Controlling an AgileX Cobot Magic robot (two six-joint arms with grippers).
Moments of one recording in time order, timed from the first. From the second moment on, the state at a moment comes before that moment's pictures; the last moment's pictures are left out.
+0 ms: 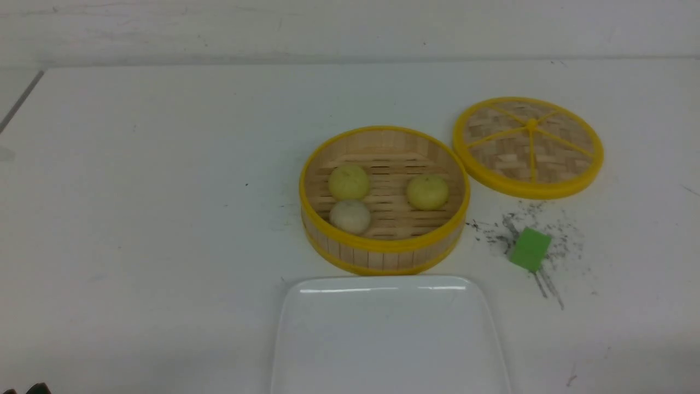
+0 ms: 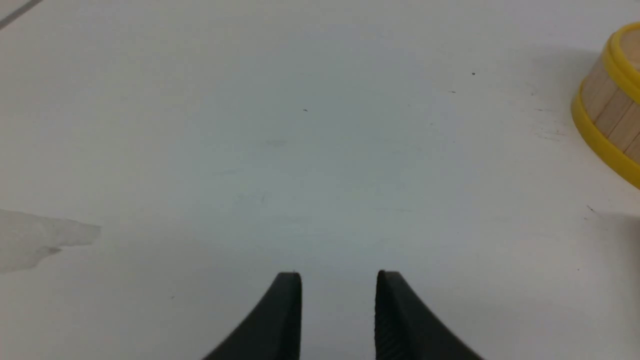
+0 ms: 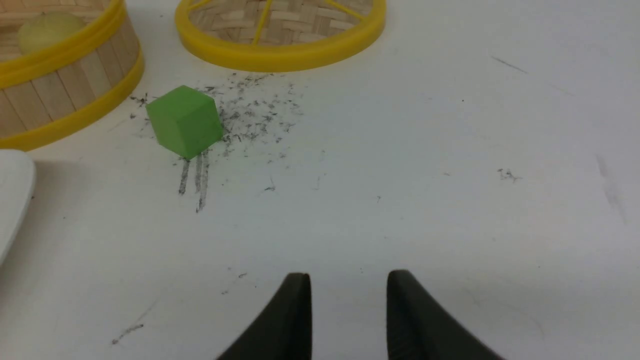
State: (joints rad) right arm 0.03 -0.01 0.02 0.03 0.41 0.04; left arm -0.04 -0.01 0.02 0.15 0.39 -0.31
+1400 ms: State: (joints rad) right arm 0.03 -0.01 0.03 0.62 0.30 0.35; left arm -0.04 -0.01 0.02 -0.40 0.39 -0.86
